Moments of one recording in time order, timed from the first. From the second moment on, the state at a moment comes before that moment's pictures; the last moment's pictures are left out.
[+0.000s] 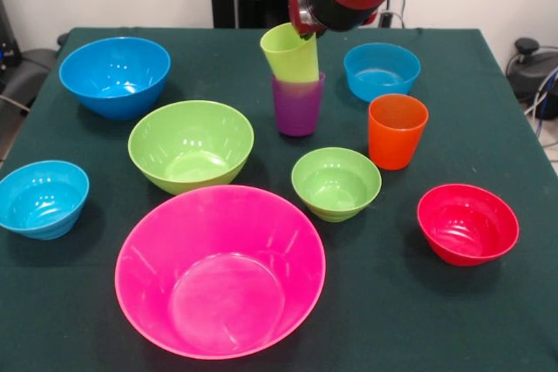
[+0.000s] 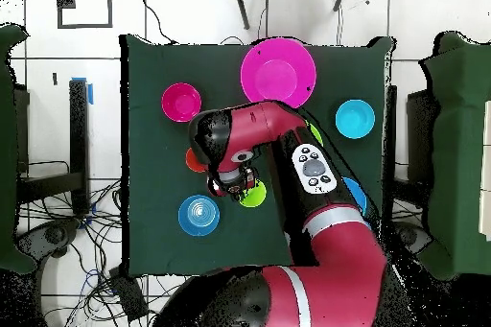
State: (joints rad) arm -0.37 -0.49 0.39 1.47 -0.52 1.40 1.75
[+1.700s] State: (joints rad) arm -0.36 -0.48 0.39 1.47 -0.52 1.40 1.75
